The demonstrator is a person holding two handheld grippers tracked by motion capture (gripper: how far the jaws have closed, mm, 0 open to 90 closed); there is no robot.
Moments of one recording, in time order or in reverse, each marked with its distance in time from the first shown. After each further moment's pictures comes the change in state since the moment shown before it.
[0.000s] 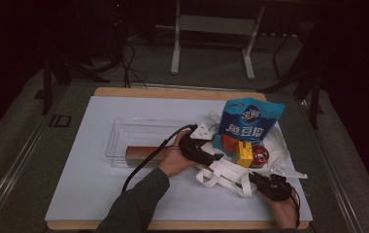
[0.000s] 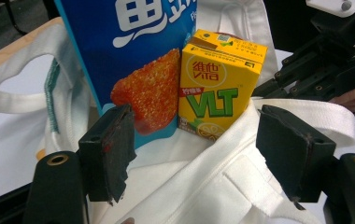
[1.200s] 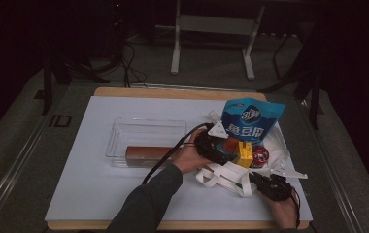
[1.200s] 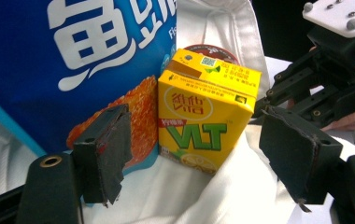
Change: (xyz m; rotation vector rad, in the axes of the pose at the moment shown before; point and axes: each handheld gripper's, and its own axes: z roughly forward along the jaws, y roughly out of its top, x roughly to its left) left arm -0.004 0.024 0.038 0.030 -0.062 0.003; right arm 0.000 0.000 0.000 0.000 0.002 0.001
